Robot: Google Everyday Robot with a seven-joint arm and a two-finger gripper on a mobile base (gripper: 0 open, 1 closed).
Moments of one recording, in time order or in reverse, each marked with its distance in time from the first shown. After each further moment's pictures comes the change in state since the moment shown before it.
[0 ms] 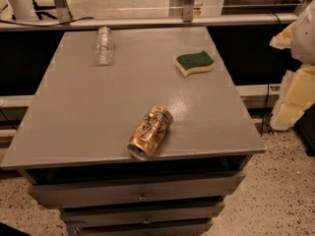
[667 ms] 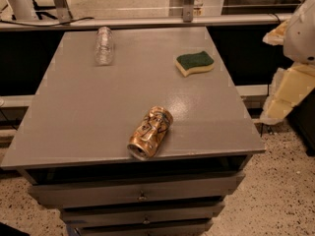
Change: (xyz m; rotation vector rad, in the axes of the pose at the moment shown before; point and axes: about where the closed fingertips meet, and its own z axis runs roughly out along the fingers) arm -0.011 -0.011 0.008 0.037 -0.054 -0.015
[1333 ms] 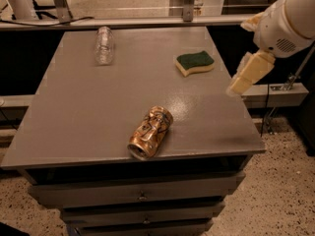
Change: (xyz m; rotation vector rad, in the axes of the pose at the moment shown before) arm -0.032 -0.073 0.049 0.114 -0.207 0.033
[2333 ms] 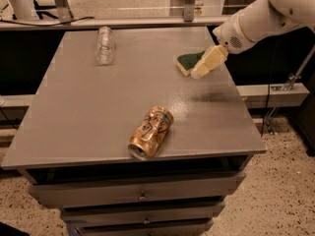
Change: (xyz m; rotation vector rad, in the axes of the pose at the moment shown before) arm -0.024 -0.075 0.125 -0.066 -0.184 0.193
